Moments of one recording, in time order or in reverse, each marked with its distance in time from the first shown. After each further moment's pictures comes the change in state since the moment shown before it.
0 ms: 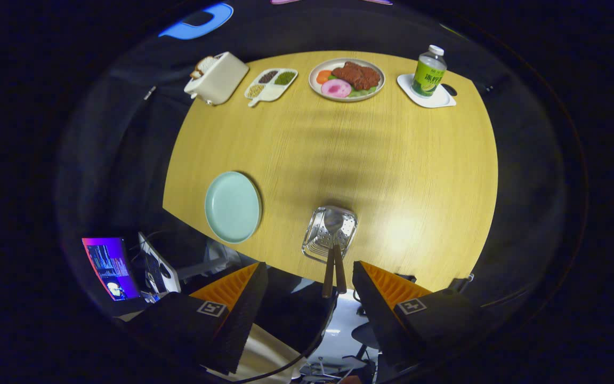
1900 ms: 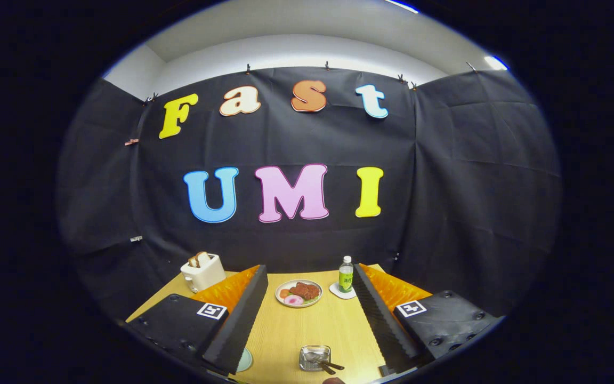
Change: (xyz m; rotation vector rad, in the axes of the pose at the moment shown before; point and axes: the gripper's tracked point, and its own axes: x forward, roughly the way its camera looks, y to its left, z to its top) arm -0.199 0.075 0.013 0.010 -1.368 -0.363
